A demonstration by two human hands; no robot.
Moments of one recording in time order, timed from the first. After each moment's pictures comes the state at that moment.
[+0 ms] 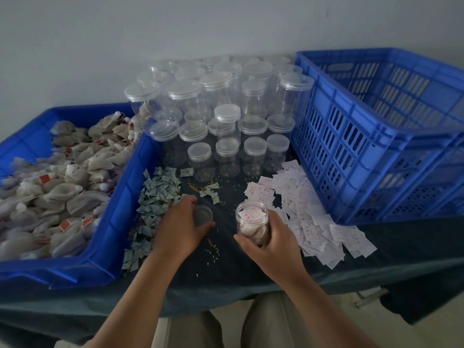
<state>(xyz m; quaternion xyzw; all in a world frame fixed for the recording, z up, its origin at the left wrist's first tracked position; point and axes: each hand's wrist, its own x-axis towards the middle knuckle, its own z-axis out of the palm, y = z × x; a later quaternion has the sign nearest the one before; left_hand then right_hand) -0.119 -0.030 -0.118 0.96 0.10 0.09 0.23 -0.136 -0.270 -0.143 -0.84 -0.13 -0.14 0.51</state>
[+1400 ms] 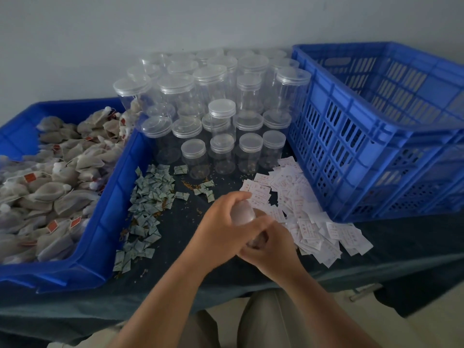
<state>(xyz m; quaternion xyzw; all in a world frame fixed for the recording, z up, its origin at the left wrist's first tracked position) -0.144 -0.116 -0.064 0.87 -0.02 0.00 0.49 -0.132 -0.274 -0.139 -0.83 -0.21 -0.08 0.51</state>
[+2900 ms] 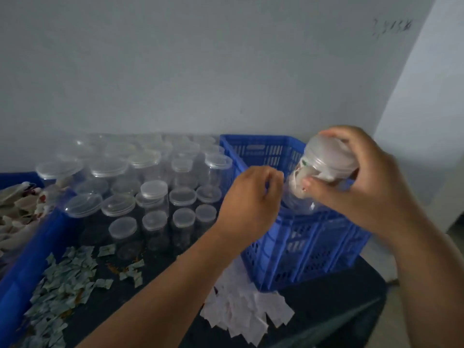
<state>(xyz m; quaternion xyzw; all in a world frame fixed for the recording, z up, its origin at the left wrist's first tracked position) -0.059 -0.282 0.108 0.80 -0.26 0.20 0.50 -0.125 -0.466 0.170 -0.87 -0.17 -0.36 0.30</state>
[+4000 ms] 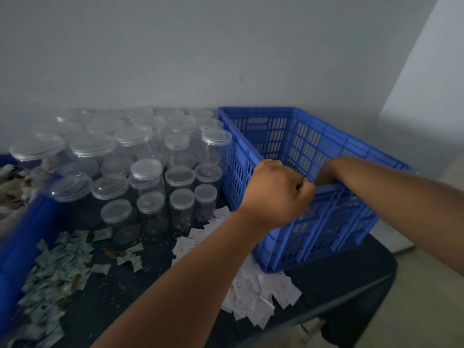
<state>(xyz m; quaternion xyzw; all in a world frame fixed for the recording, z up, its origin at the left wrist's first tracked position) -0.010 -0.328 0.051 0.79 -0.38 0.27 0.39 0.069 -0.520 0.098 -0.92 0.10 0.33 -0.22</state>
